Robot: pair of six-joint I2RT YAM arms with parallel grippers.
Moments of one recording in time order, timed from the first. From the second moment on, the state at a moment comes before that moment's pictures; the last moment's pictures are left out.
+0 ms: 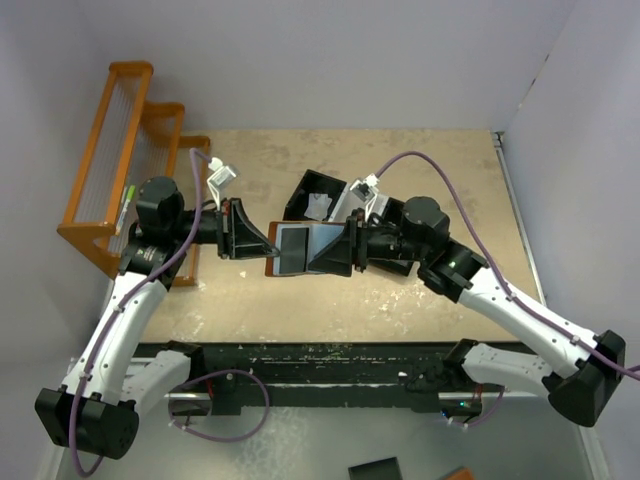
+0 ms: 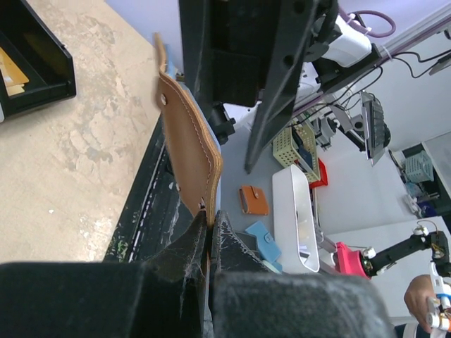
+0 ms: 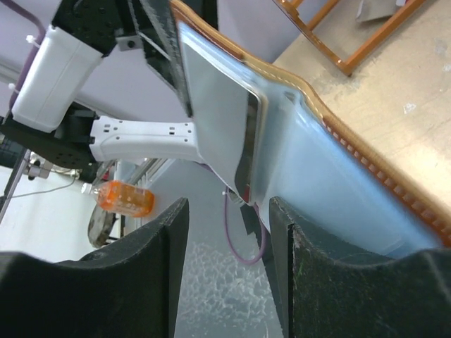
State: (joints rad) left arm -0.20 0.95 0.95 -0.16 1.31 -0.65; right arm 0.77 1.05 0.96 -0.04 -0.62 0.71
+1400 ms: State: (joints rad) left arm -0.19 0.93 0.94 -0.04 1.36 -0.74; right arm 0.77 1.07 0.80 0.43 -0.67 0.97
